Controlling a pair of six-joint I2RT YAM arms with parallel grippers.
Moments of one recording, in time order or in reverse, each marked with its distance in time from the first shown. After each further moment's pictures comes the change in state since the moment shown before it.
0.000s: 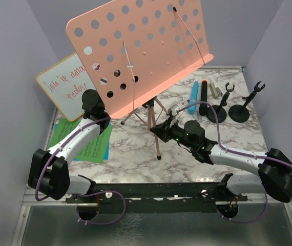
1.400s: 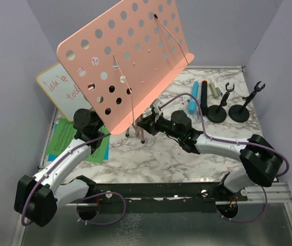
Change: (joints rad) left arm -0.064 -0.276 -0.229 -0.102 -0.243 0.171; right arm 0.017 0.214 0.210 0.051 -0.124 -0.214
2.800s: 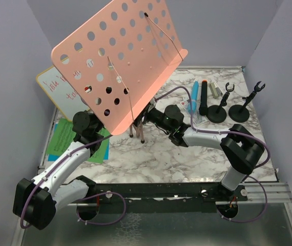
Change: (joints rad) left arm 0.000 -0.046 -0.045 -0.006 -0.108 0.014; right arm -0.006 0.233 0.172 0.259 0.021 0.032
